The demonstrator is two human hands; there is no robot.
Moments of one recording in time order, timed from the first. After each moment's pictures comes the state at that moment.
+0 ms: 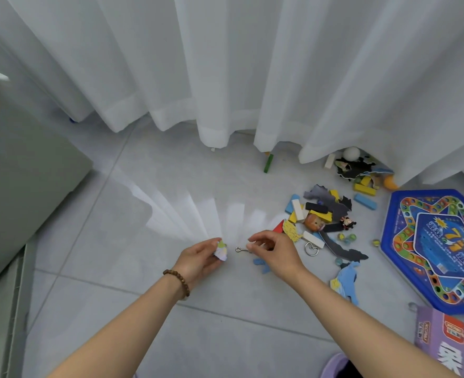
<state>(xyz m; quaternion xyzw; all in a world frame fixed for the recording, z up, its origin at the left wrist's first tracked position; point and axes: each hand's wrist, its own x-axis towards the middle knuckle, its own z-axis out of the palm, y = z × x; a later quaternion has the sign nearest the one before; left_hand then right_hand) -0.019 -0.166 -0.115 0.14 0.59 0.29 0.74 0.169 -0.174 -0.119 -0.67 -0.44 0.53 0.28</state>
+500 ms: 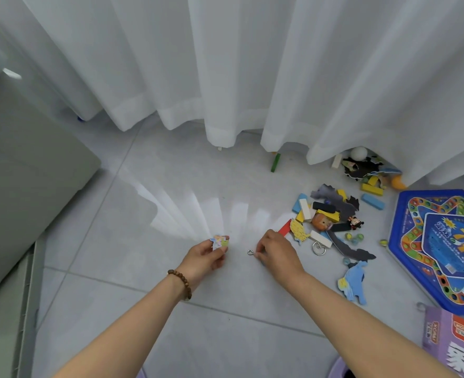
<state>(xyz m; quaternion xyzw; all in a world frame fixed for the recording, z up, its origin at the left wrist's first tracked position) -0.028 -0.169 -0.114 0.25 0.59 0.26 0.72 0.159 -0.170 -0.141 -0.66 -0.68 0.30 0.03</state>
